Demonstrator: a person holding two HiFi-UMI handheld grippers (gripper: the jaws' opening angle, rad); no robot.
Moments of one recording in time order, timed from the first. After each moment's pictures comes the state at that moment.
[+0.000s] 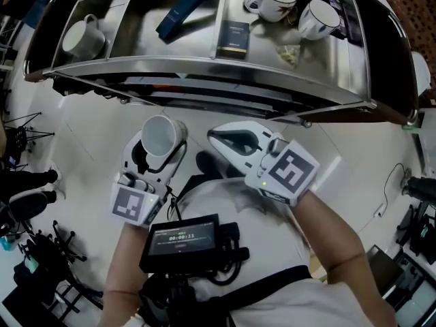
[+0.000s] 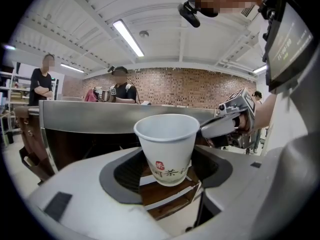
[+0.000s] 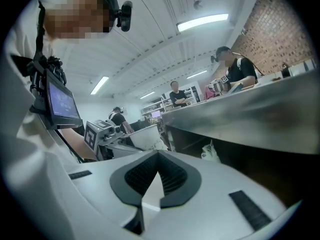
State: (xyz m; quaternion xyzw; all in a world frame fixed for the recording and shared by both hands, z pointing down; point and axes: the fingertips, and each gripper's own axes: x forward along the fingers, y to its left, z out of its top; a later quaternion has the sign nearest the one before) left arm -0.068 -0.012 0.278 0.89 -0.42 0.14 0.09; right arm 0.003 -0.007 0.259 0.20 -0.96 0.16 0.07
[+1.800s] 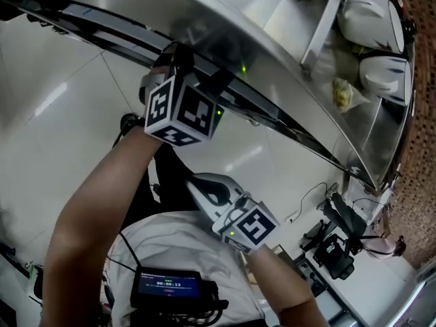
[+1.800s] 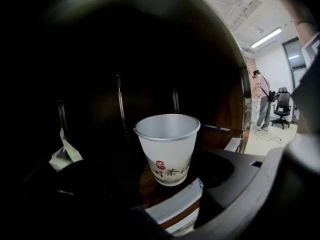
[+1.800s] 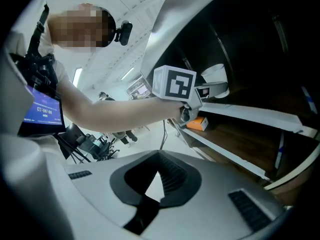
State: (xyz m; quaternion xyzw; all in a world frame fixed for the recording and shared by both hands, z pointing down) left arm 0.087 -0.197 0.454 0.89 -0.41 0.21 0.03; right arm 0.069 0.056 0.438 0.20 -0.90 0.34 0.20
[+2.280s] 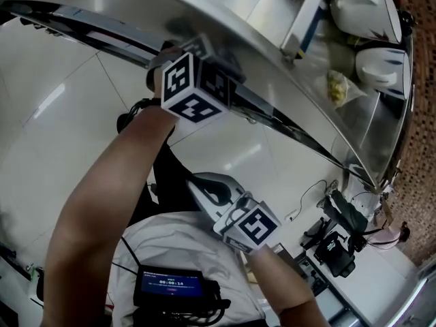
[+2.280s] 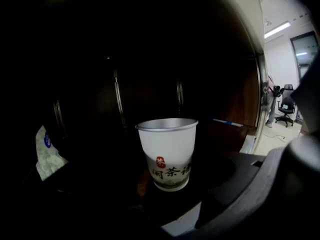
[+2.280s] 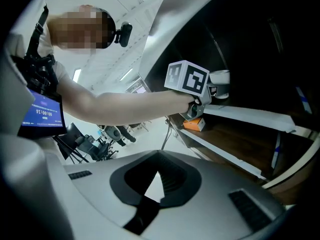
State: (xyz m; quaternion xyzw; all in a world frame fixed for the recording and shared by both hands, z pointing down) left arm 0.109 -0.233 0.484 0.87 -0.42 0.26 0.06; right arm 0.087 0.054 0.439 0.21 -0.89 0.35 0.20
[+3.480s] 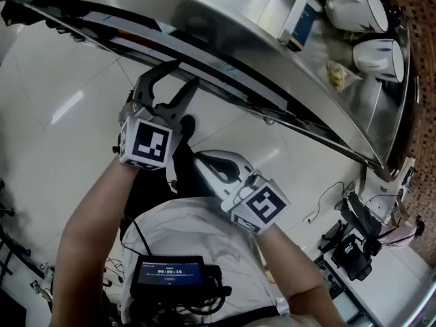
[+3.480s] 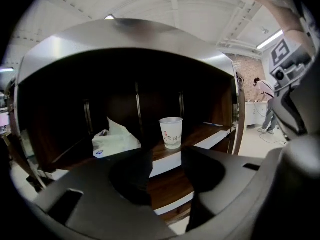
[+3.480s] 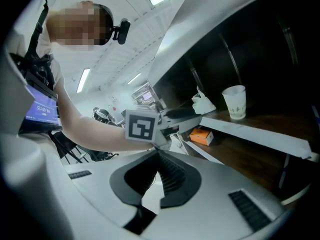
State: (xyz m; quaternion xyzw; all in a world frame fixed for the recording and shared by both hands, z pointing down) left arm 0.008 -0.120 0.442 0.87 -0.46 0.20 0.05; right arm 0.045 0.029 0.412 0.20 -0.92 0.30 0.16
